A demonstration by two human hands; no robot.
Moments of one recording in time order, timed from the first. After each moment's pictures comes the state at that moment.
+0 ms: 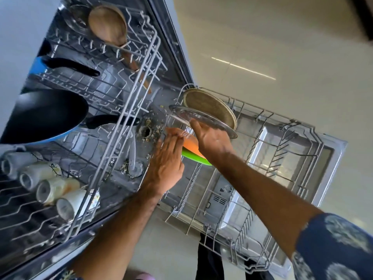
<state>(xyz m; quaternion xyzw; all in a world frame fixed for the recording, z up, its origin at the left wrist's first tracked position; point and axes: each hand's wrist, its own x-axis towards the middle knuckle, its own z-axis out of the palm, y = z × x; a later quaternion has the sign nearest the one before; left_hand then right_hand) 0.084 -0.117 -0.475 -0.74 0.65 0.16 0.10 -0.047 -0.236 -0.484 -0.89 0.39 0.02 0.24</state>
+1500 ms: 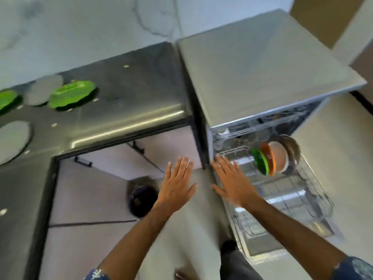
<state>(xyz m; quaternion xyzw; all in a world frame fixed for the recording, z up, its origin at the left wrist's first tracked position) -0.089 0.312 -0.113 -0.94 0.30 0.11 0.05 -0.142 0.085 -0.132 -0.98 -0.08 0.10 0.13</state>
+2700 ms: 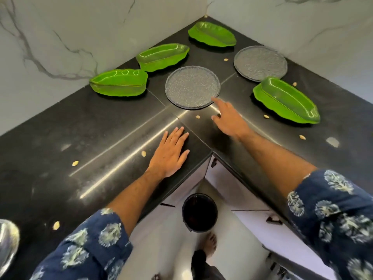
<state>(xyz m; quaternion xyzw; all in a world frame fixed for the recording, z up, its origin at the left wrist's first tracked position) 0.056 0.828 -0.114 -0.98 -0.16 -0.02 -0.10 0.295 0.715 -0.061 -0.86 -0.40 0.20 0.25</state>
